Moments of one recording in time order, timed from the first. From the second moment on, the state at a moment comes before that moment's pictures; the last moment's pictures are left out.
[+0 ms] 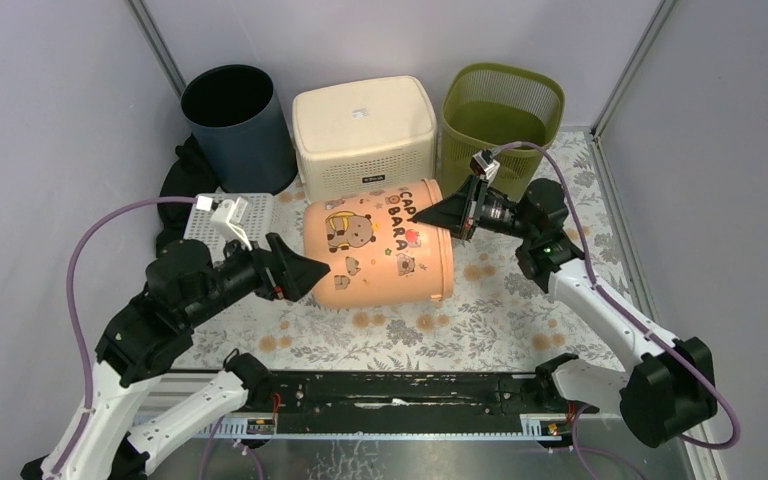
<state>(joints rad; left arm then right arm) -0.65 0.63 1.17 -0.85 0.11 -0.59 0.41 1.13 0.84 0.36 -0.86 1.40</state>
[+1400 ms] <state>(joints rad) -0.65 0.63 1.35 -0.90 0.01 -0.59 0.59 1.81 0.78 1.43 -0.72 1.89</state>
